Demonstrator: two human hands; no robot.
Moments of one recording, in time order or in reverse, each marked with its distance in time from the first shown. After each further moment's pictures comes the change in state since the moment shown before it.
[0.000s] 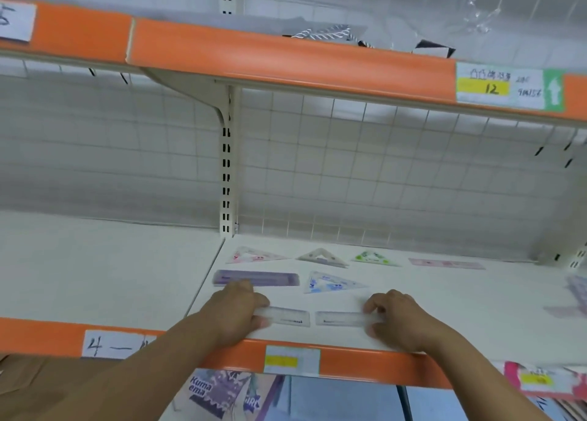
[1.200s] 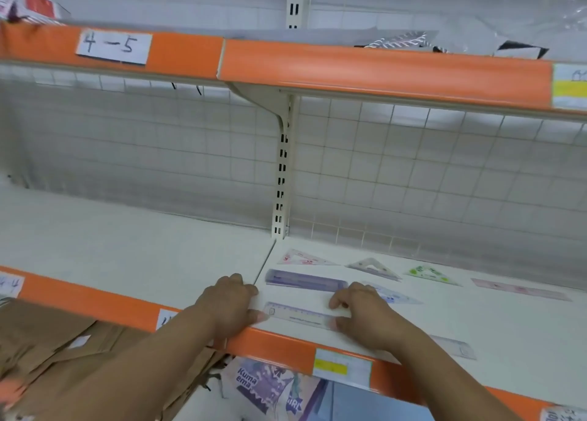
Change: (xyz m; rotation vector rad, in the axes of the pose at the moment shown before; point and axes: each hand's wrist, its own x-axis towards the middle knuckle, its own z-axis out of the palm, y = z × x) left_hand -0.053 -0.047 -0.024 0.061 -0.038 -0.371; right_hand 0.032 -0.116 0.025 0.001 0.028 -0.364
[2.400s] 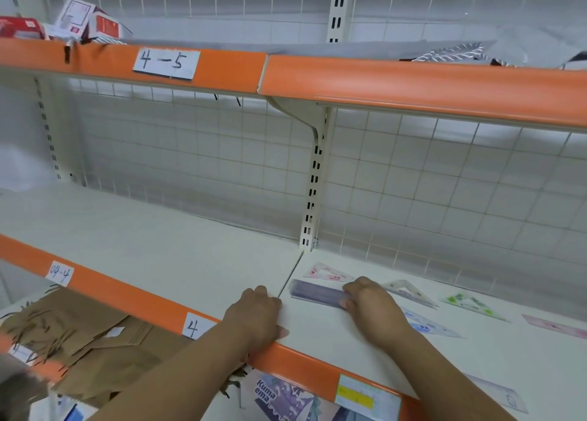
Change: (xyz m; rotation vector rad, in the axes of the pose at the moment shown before) left_hand -0.001 0.012 0.002 -0.089 -0.007 -0.136; right_hand 0.062 -0.003 0.013 -0.125 0.257 -0.144
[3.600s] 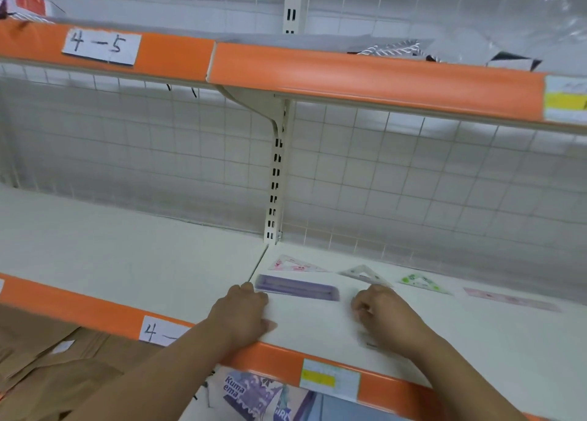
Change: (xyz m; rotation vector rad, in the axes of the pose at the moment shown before) left_hand 0.007 0.025 0.006 0.010 0.039 0.125; right_hand -0.061 0.046 -0.037 0.010 -0.103 0.110
